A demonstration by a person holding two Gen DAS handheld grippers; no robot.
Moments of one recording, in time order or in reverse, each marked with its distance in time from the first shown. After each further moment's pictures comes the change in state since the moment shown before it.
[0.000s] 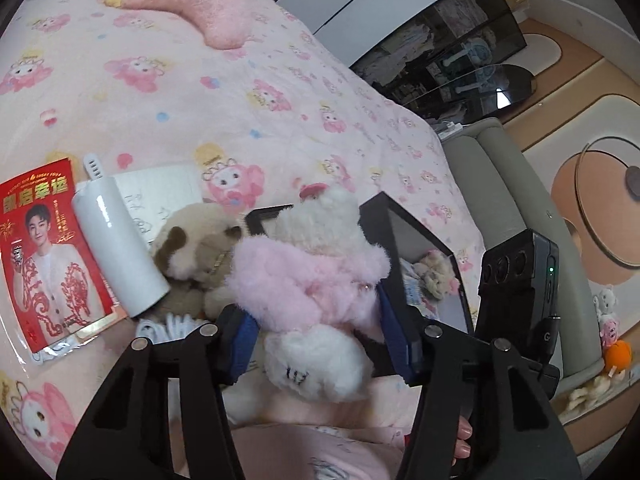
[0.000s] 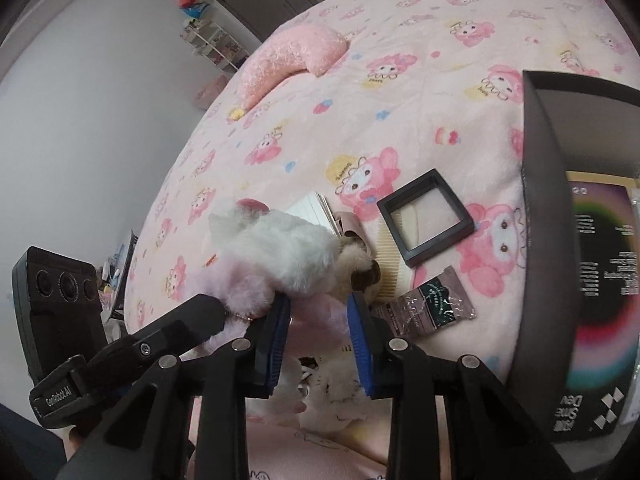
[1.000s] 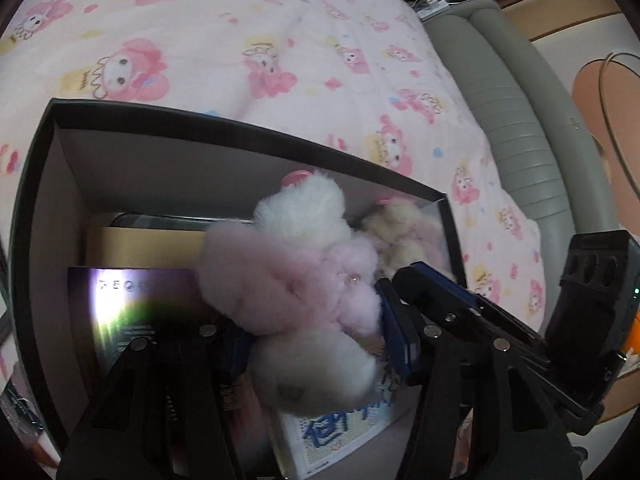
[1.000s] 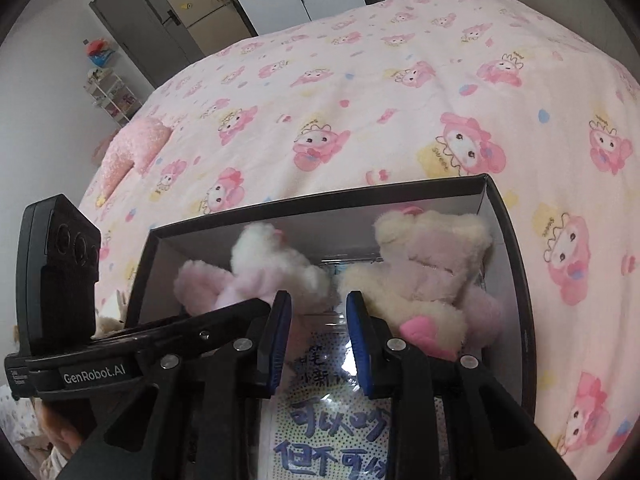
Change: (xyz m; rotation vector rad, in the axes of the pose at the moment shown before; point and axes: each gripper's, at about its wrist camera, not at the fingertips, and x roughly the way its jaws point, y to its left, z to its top) left arm 0.285 -0.148 0.014 0.103 0.398 0.051; right arm -0.147 -0.225 0.074 0.088 -0.114 -0.375
